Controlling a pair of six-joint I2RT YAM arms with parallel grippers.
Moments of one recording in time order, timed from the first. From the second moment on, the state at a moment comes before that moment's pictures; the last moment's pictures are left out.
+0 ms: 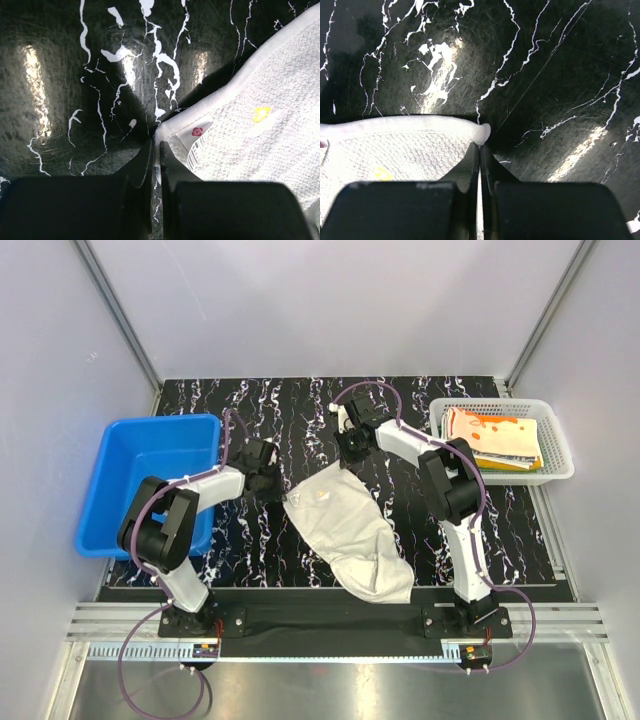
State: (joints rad) left arm -0.39 1.70 0.92 -0.25 0.10 -0.58; right arm 0.49 2.24 1.71 -0.50 -0.22 0.05
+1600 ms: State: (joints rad) left arm -0.73 1.31 1.99 -0.83 0.13 -0.10; right arm 0.50 1.00 1.54 -0.47 -0.02 0.16
